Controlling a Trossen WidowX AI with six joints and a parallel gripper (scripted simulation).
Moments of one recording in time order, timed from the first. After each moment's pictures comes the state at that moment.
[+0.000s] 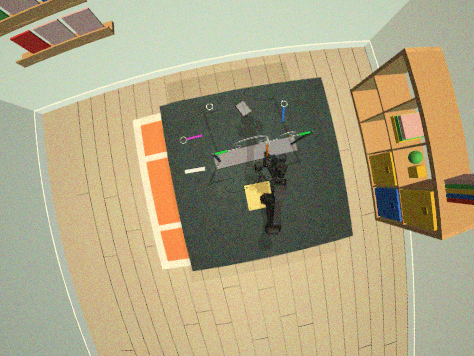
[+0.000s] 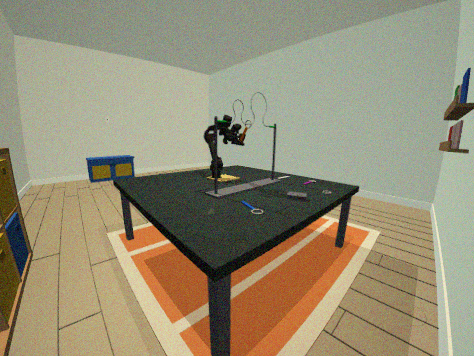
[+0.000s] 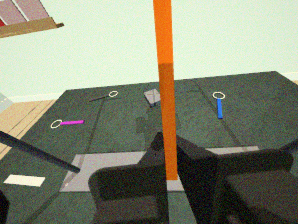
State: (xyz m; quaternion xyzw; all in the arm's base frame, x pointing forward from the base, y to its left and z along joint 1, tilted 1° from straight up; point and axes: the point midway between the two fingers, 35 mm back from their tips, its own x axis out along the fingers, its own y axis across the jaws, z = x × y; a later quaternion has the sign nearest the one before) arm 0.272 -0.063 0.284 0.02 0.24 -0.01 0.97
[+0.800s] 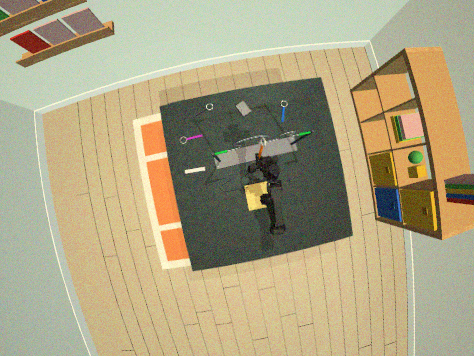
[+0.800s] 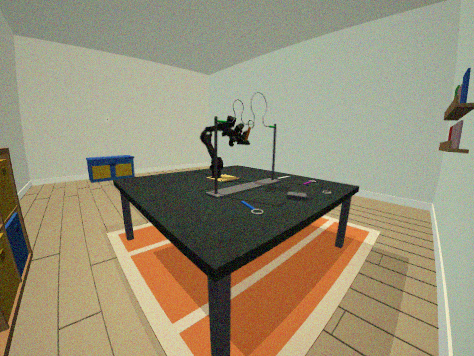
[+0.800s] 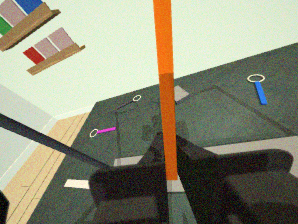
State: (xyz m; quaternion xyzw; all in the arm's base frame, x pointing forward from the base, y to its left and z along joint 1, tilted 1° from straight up) arm 0.278 -0.013 0.288 0.14 0.23 0.03 0.96
